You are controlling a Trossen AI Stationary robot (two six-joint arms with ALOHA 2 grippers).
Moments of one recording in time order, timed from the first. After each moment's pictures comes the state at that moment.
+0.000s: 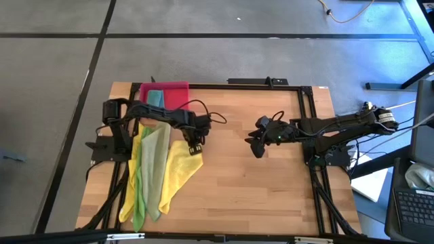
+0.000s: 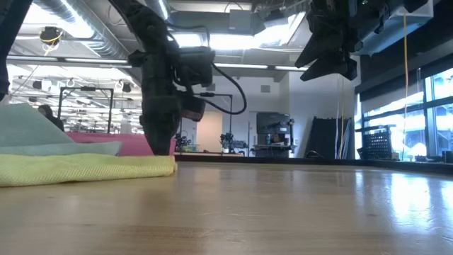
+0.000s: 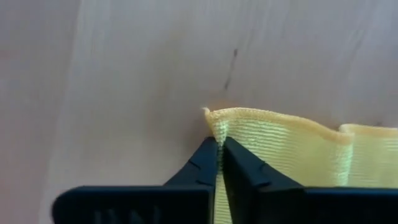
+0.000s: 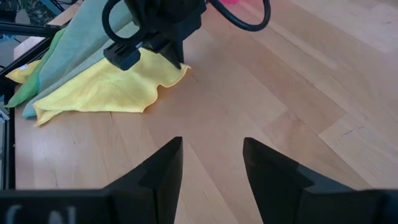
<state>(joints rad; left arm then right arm) 0.19 1.80 1.04 -0.61 0.16 -0.17 0.09 1.16 0.79 -0.33 0.23 0.67</state>
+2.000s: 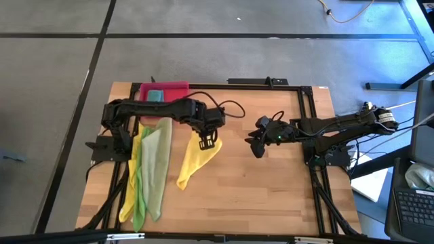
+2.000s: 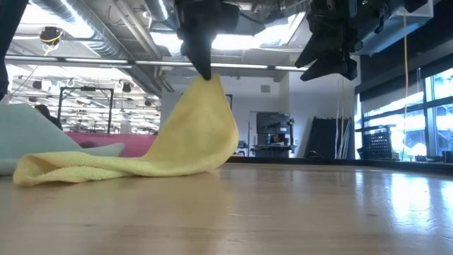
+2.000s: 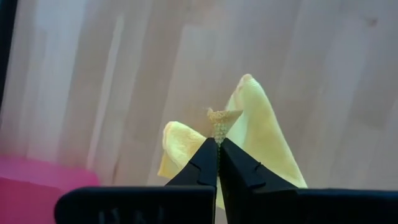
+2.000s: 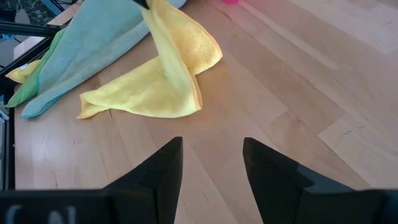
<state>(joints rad) 0.07 1.80 1.68 -1.13 -0.14 -0.15 0.09 1.16 0.79 -0.33 0.23 0.67</state>
